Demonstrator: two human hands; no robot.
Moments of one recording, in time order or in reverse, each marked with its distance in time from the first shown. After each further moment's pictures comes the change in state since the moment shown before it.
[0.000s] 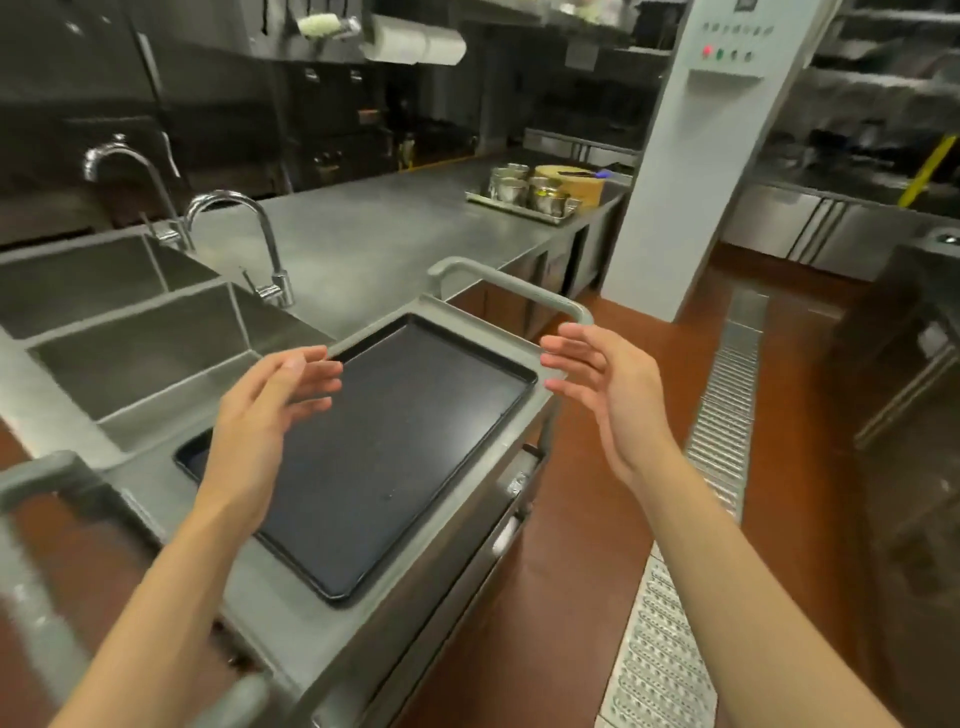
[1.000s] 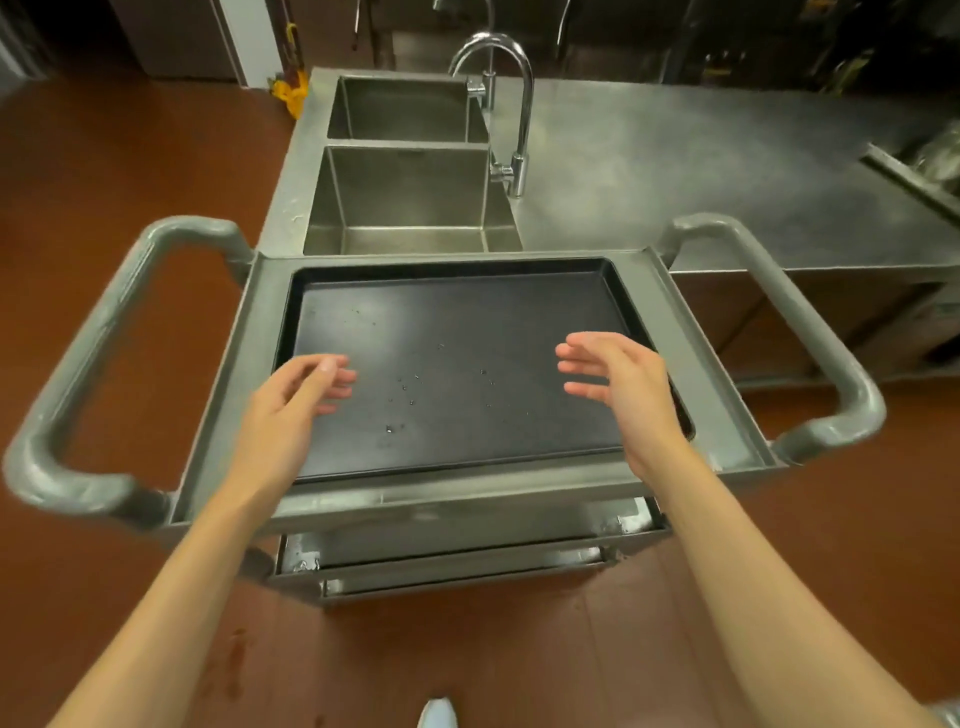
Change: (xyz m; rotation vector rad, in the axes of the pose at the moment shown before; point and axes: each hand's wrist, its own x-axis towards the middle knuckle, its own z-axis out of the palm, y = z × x) left_hand -0.003 -0.136 0.138 0.414 0.741 -0.284; right_hand 0.270 0.165 -0.007 -0.256 -0.797 0.270
